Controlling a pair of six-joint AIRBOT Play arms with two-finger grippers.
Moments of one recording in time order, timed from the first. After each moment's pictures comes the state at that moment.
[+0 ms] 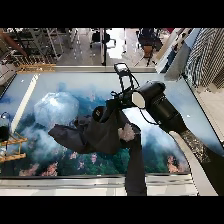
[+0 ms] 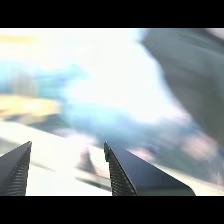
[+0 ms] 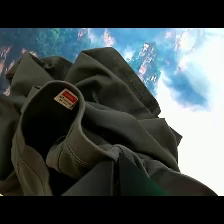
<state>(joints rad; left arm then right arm) 0.49 -0.95 1.13 1.60 -1.36 -1.49 0.60 -1.48 1.76 -1.65 1.22 1.84</state>
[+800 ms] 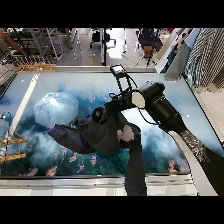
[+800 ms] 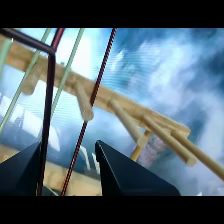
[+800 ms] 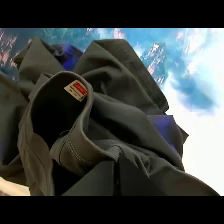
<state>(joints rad) 0.76 -1.53 1.34 1.50 -1.13 -1.42 0.60 -1.48 1.76 -1.60 1.24 1.76</state>
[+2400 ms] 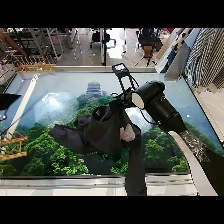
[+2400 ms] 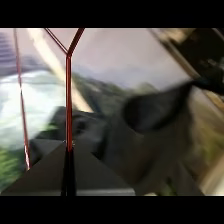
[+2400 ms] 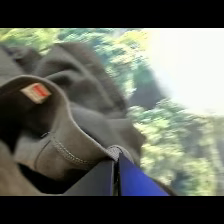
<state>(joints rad) 0.61 -1.24 1.35 0.29 -1.54 -0.51 0.60 -1.48 1.76 -1.77 1.25 1.77</state>
